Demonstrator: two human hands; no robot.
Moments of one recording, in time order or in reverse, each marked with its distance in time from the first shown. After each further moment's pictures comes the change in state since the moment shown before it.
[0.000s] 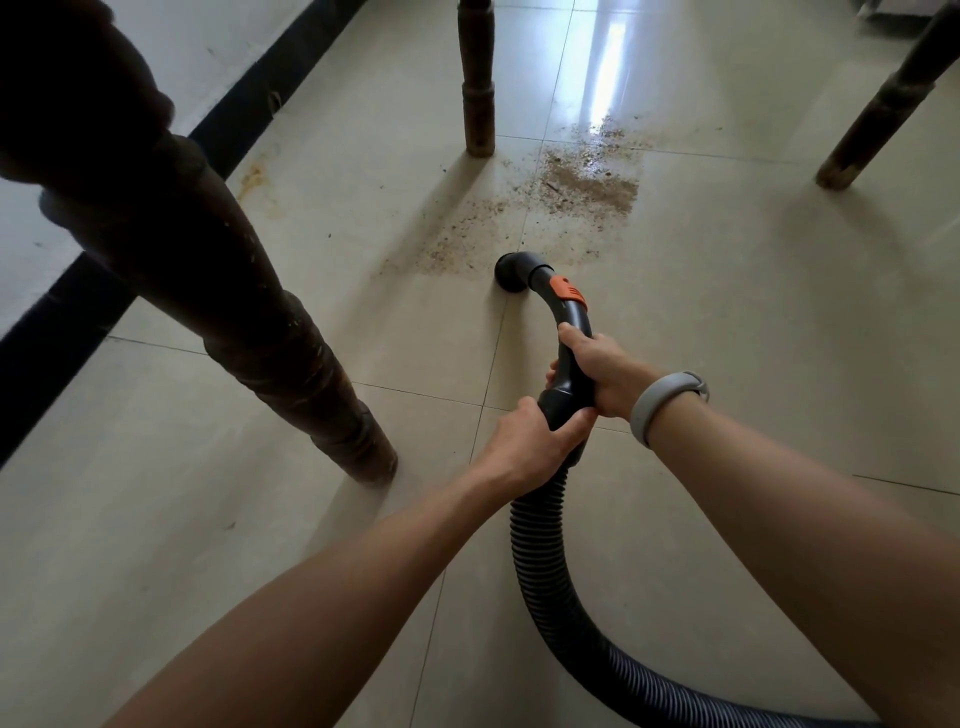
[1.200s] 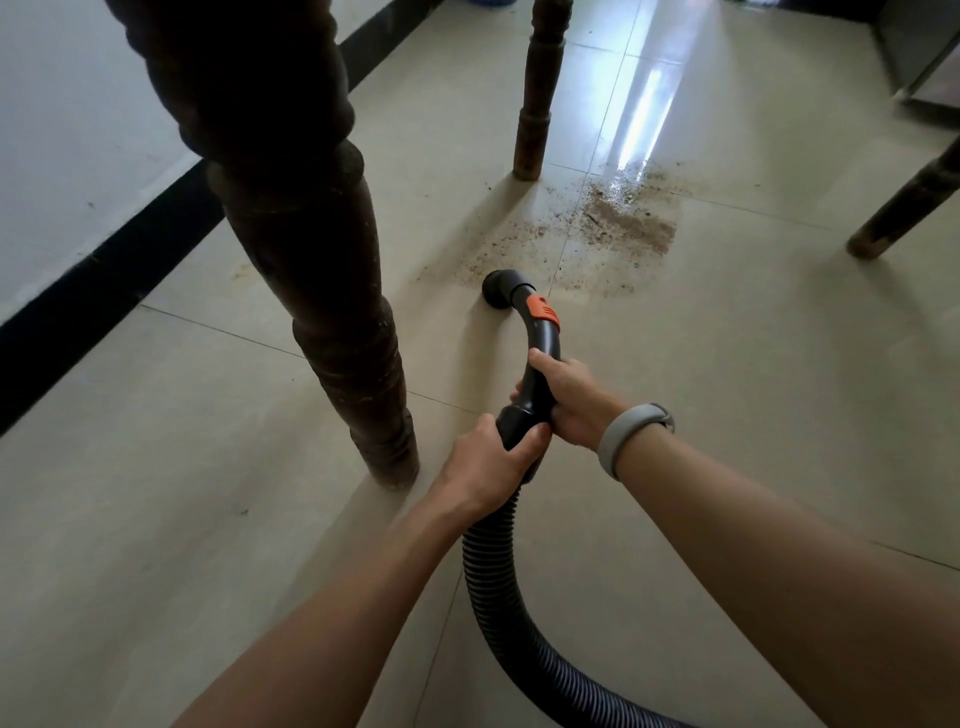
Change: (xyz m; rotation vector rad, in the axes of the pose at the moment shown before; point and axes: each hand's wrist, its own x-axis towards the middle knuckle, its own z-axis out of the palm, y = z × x) left_hand -0.023 -0.037 -0.051 -0.009 0.197 -0.038; right_hand -0.012 0.003 0.069 0.055 -0.110 0.001
